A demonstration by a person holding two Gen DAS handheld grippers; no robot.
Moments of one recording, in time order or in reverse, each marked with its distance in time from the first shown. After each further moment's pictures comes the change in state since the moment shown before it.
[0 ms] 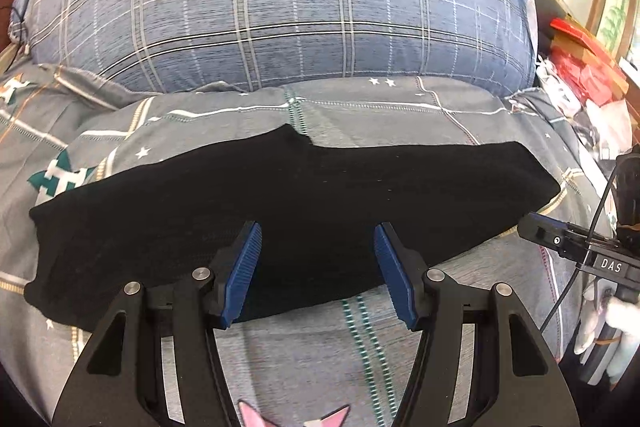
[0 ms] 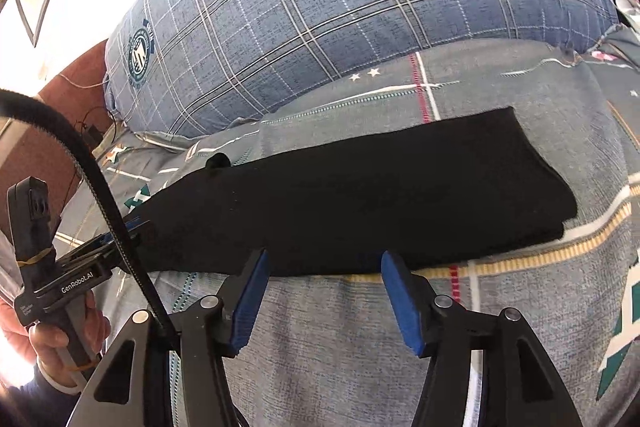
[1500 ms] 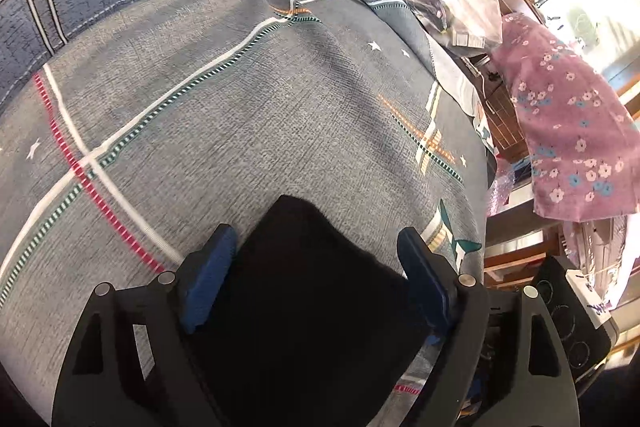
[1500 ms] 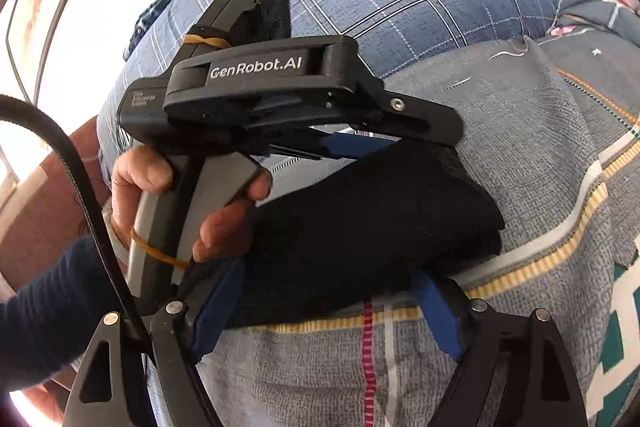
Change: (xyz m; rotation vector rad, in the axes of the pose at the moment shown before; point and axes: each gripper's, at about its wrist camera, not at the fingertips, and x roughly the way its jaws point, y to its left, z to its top) left arm 0.196 -0.237 0.127 0.415 0.512 -0.736; right arm -0.005 -0.062 -0.007 0.155 -0.226 0.049
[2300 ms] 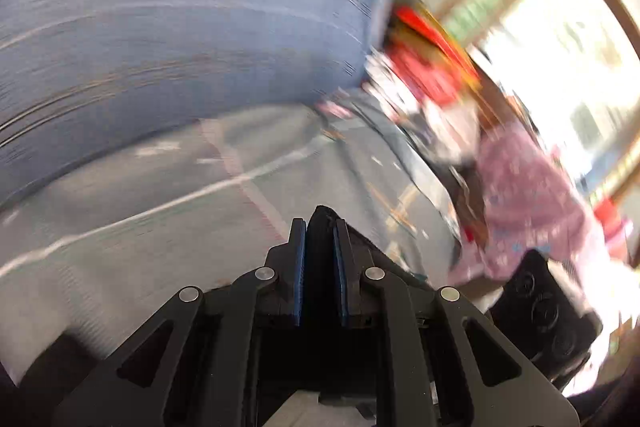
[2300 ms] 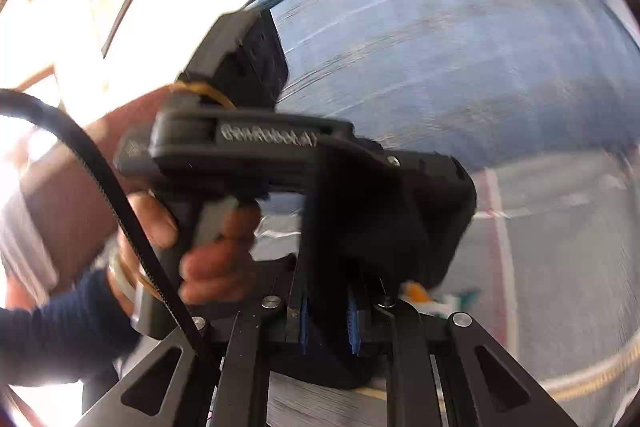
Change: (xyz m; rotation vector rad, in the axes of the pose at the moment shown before) left arm -0.206 0.031 -0.108 -0.217 -0.443 0.057; right arm 0.007 0.133 0.038 -0.345 -0.005 0.161
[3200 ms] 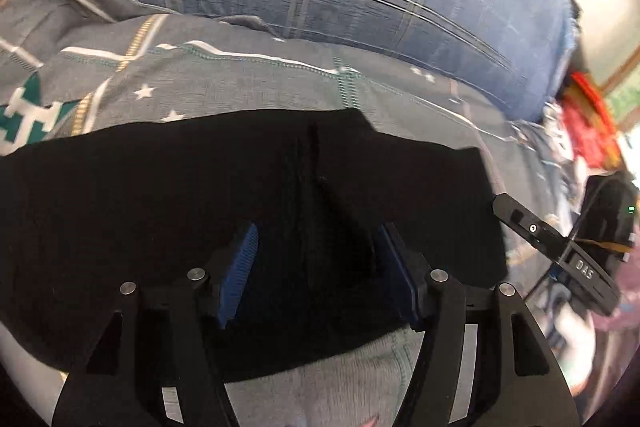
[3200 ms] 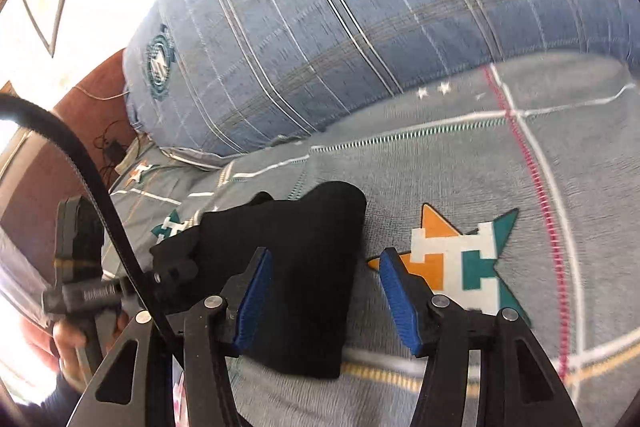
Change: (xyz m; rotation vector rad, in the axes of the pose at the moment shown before) left arm -0.071 0.086 -0.153 -0.372 -0.075 0.518; right arm 0.078 -0.032 -0.031 0.230 0.243 -0.036
